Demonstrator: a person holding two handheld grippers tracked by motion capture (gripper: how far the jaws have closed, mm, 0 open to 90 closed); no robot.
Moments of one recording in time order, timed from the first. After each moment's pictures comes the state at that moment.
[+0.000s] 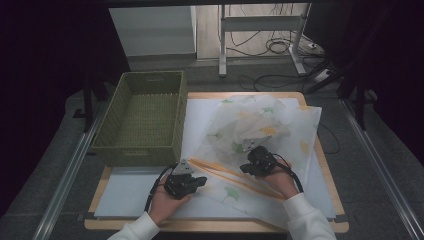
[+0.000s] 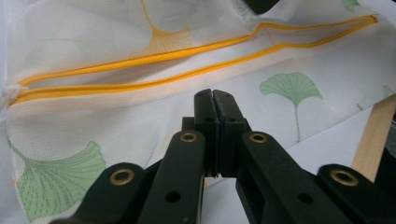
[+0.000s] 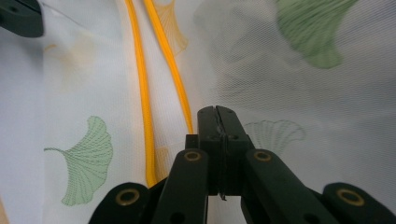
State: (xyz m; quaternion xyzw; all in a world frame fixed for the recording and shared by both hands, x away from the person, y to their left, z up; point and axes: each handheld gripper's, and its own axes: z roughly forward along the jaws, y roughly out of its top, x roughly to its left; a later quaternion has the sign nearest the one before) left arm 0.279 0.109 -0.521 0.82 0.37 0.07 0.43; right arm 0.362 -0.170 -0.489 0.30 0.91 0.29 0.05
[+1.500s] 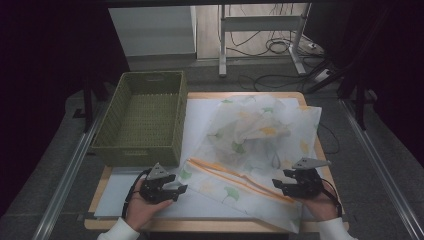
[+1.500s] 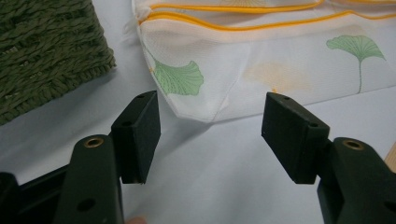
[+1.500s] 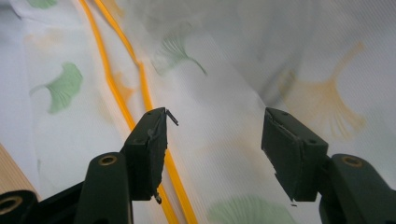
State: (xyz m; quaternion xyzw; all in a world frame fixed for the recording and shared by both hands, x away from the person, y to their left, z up) left arm 0.259 0.171 -0.529 0.80 0.43 0.10 0.40; right arm 0.291 -0.281 -0.483 0.39 0.84 0.36 0.14
